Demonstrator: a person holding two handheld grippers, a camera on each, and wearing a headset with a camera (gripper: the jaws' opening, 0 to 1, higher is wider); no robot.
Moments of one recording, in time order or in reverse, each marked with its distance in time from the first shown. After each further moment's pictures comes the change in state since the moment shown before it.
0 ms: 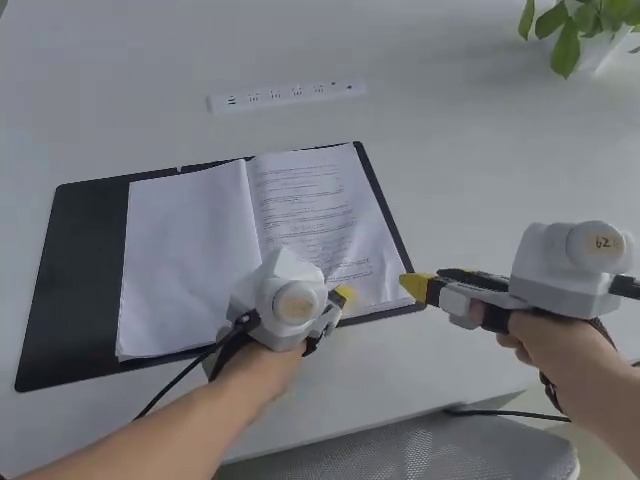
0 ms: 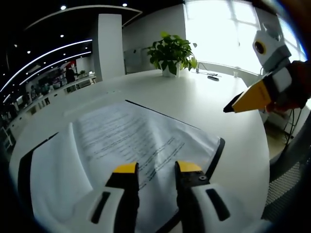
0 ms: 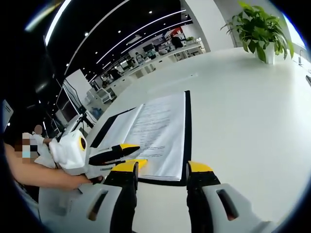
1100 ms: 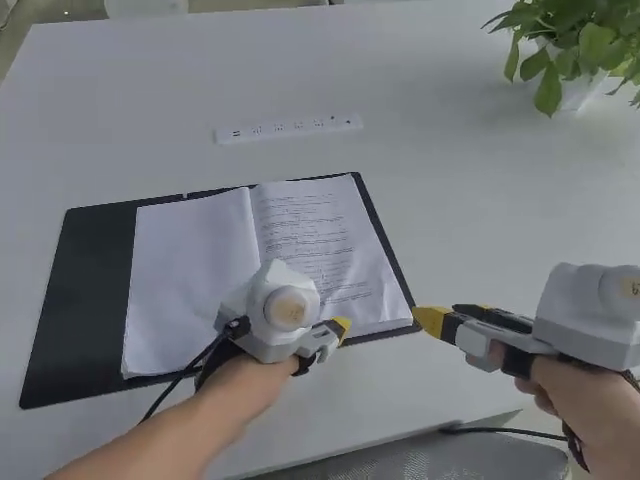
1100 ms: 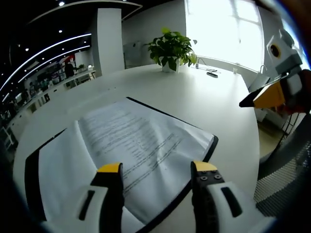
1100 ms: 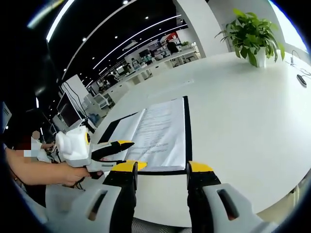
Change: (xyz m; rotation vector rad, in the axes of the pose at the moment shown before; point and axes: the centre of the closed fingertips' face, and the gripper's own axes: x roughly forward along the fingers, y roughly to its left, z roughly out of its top) left arm -0.021 0.001 0.003 -0.009 0.076 -0.004; right arm -0.042 0.017 -0.001 0.022 -0.048 -0.039
